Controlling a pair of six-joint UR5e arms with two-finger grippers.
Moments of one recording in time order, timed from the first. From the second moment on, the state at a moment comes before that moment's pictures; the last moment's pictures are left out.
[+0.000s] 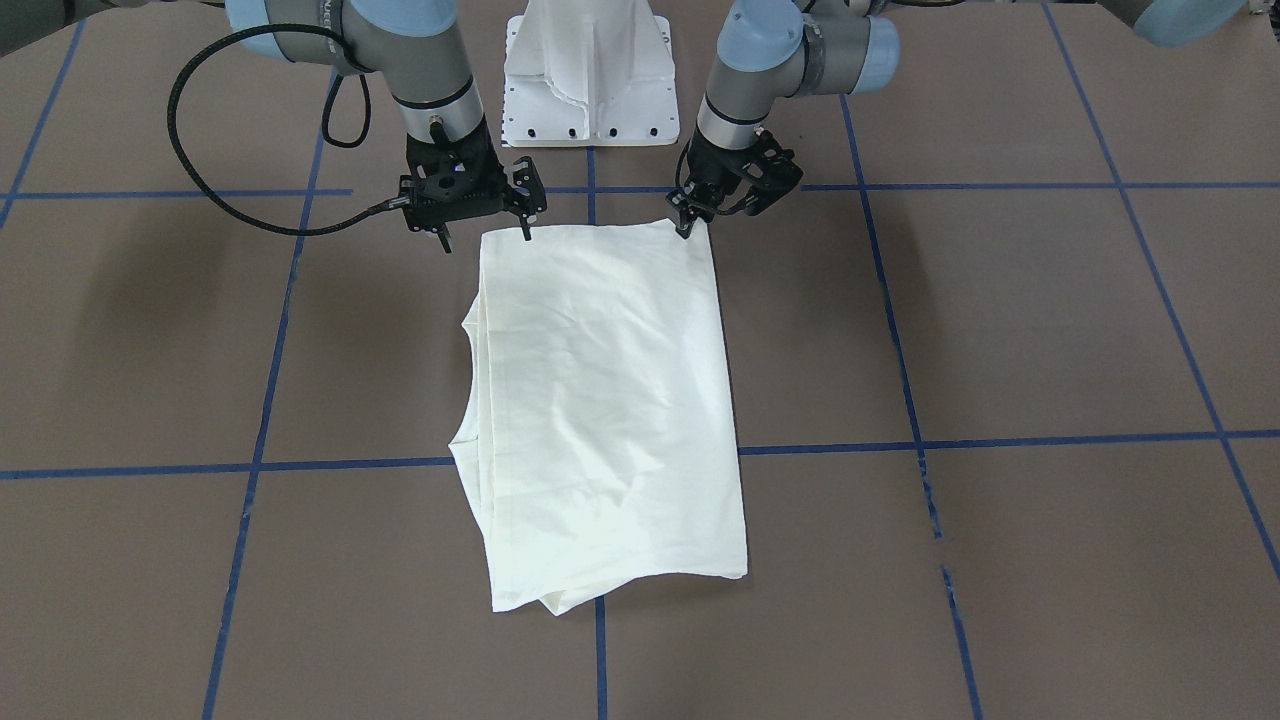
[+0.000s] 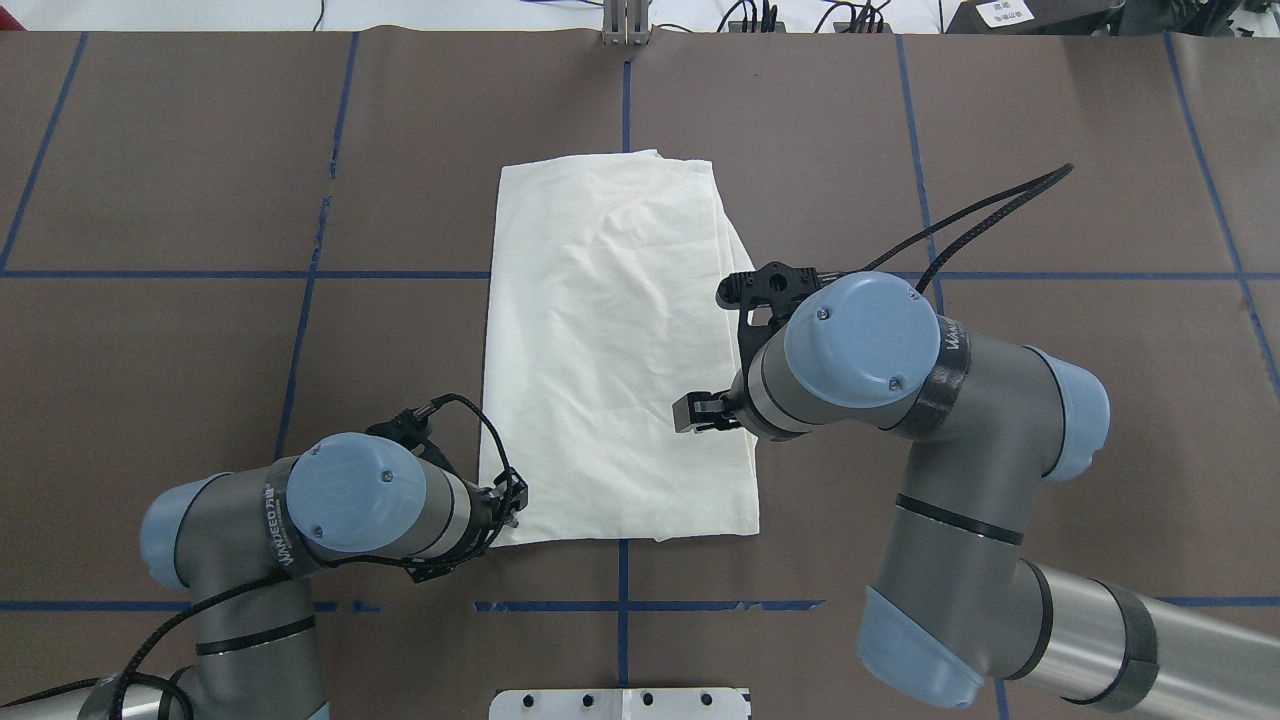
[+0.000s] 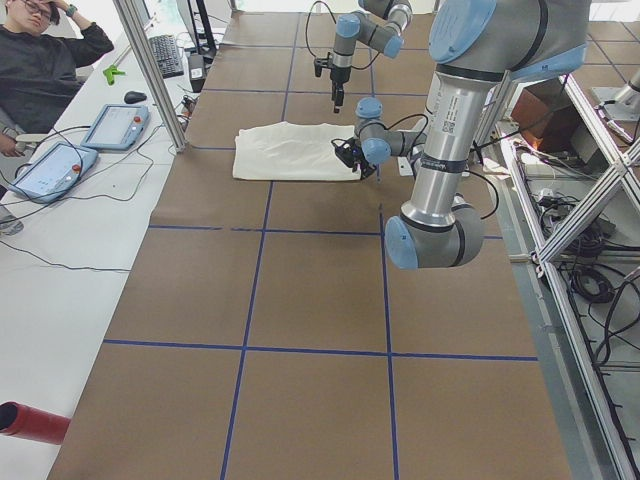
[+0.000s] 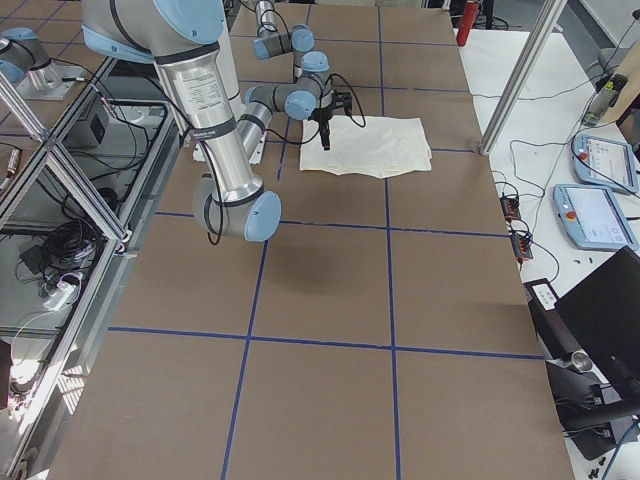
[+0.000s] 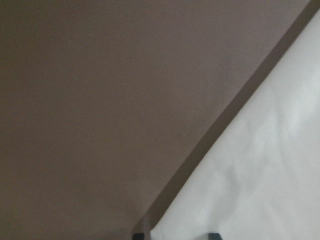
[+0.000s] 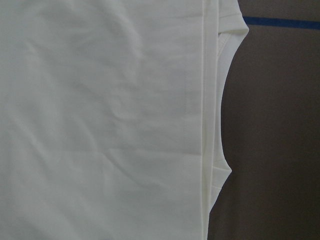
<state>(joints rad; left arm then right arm) -0.30 -1.96 -1.86 -1.79 -1.76 -2.08 0.46 -1.07 1.95 -1.61 1.79 1.16</state>
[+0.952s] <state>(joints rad) -0.30 -1.97 -1.84 -1.79 -1.75 -2.08 0.47 -1.07 1.95 -1.61 1.79 1.16</state>
